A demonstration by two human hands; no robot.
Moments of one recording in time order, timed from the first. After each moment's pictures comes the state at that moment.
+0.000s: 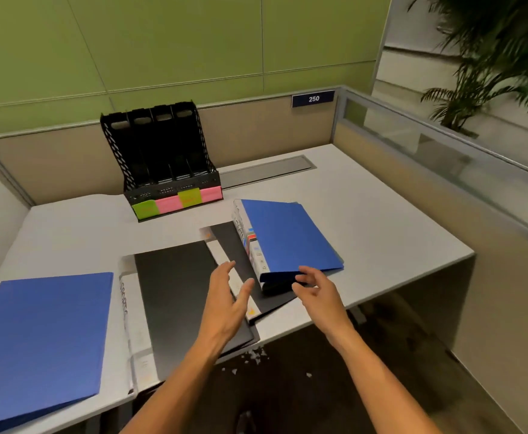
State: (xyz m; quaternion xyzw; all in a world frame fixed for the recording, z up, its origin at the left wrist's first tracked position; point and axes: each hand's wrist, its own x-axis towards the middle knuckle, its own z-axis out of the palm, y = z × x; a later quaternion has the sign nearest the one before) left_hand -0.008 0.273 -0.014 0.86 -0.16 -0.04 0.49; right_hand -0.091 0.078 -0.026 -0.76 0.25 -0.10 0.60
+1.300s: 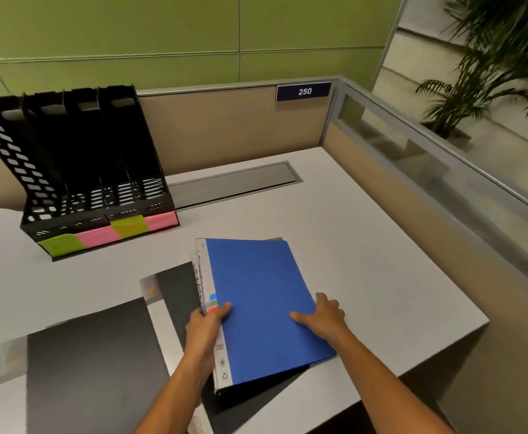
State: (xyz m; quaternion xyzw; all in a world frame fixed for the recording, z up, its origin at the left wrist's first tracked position) left_hand 0.167 0.133 -0.079 0.64 0.21 -0.31 0.67; right_hand 0.082 -0.111 -0.094 -0.82 0.42 0.17 0.34
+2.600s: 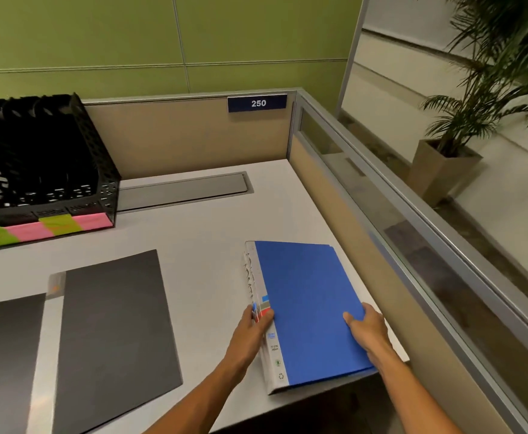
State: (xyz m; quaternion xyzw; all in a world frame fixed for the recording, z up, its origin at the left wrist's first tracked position) left_hand 0.033 -0.163 -0.086 0.70 0.02 -0.33 0.64; right_hand -0.037 -0.424 -0.116 -0.77 0.45 0.01 0.45
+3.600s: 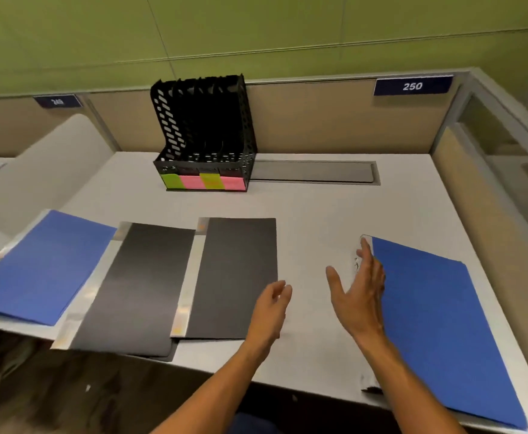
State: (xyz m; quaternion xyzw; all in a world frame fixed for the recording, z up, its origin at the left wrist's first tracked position) left_hand 0.024 -0.038 -0.055 0.76 0.18 -0.12 0.61; right_hand 0.043 -0.205 -0.033 -0.87 0.08 -0.17 0.46
